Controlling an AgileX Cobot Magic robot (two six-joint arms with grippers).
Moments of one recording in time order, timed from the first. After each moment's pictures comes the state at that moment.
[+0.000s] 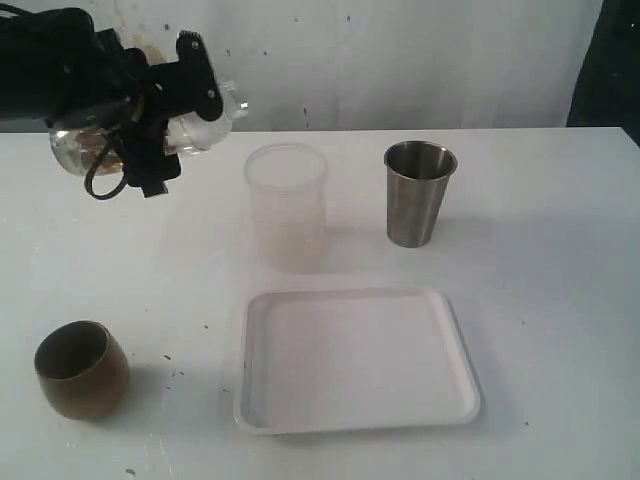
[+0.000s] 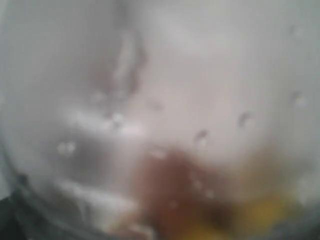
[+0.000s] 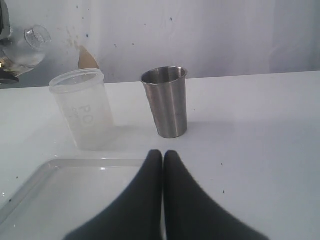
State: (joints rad) left arm -0.47 1.83 -1.36 0.90 0.53 0.15; right arm 0.18 0.01 -0.01 0.00 0.17 0.17
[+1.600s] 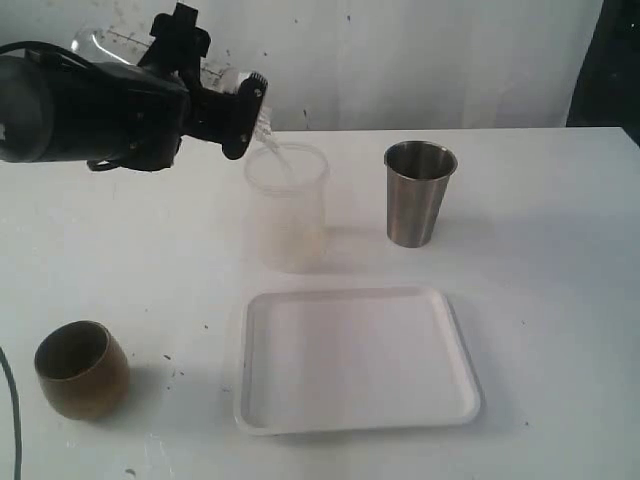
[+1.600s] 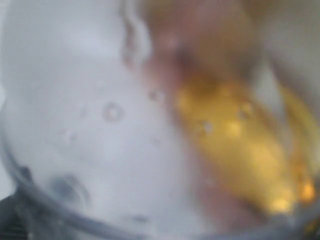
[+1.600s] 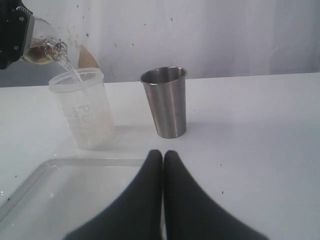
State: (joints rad) left arm -0.59 1.91 -1.36 1.66 0.69 0.04; right arm 0.18 0.01 -0.01 0.00 0.17 0.16
